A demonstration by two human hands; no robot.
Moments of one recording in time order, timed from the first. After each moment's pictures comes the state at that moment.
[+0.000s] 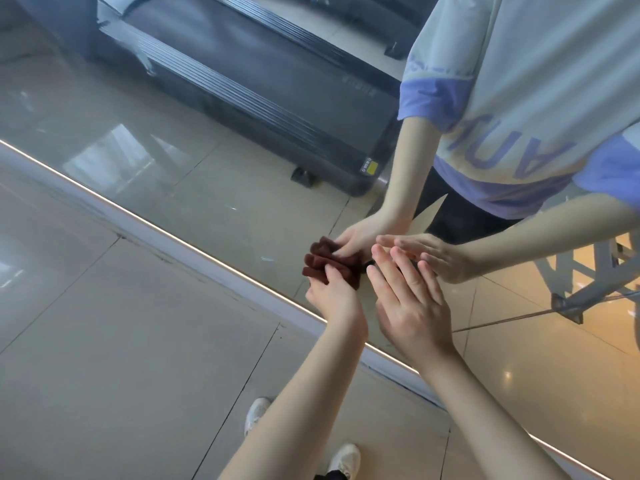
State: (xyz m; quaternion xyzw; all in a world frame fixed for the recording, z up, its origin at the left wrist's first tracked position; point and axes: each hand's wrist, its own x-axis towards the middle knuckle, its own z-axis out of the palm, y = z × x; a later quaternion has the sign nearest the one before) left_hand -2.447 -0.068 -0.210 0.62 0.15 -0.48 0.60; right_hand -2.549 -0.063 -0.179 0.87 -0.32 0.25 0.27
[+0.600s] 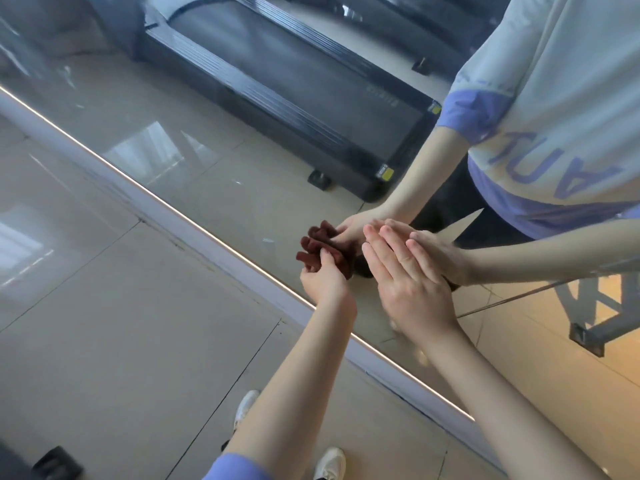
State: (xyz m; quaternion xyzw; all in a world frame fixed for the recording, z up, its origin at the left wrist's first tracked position) left_hand -2.460 -0.060 -0.211 0.58 0.21 -0.47 0.63; right_hand -2.577 -0.075 -0.180 0.88 -0.26 0.15 0.36
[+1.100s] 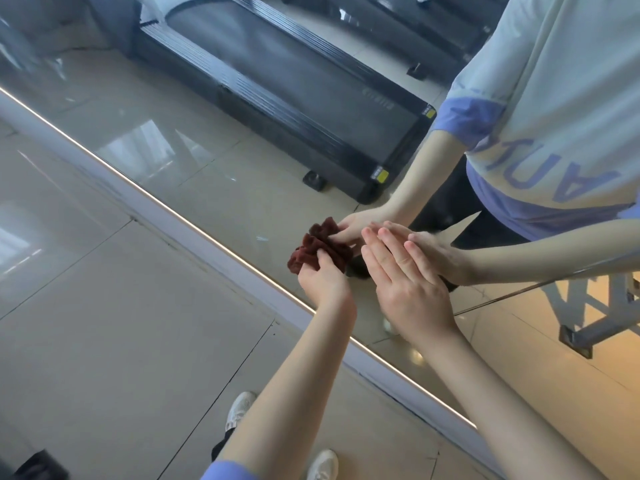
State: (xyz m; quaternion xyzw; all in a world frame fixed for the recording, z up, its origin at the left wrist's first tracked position) left_hand -2.468 -0.059 -0.208 0.61 0.17 -0.42 0.65; right_hand -2.583 -0.074 -0.182 0.88 -0.25 0.14 0.37
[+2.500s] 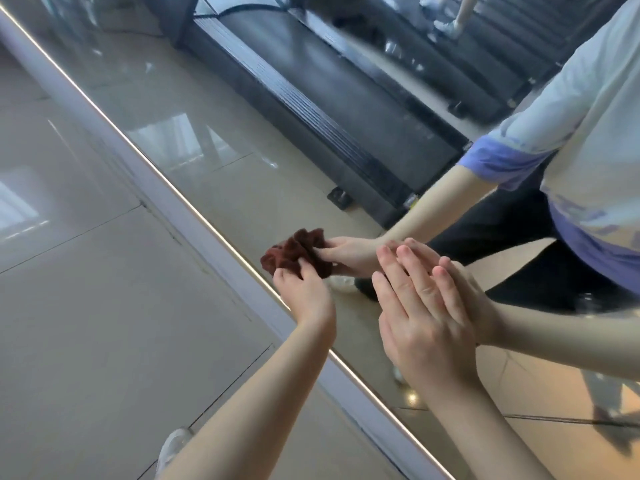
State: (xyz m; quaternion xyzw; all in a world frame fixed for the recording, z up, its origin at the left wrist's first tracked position) left_hand -2.391 -0.094 -0.339 0.66 0.12 -0.31 0.67; right_hand -2.523 -0.089 -0.238 0.90 -0.22 0.21 0.32
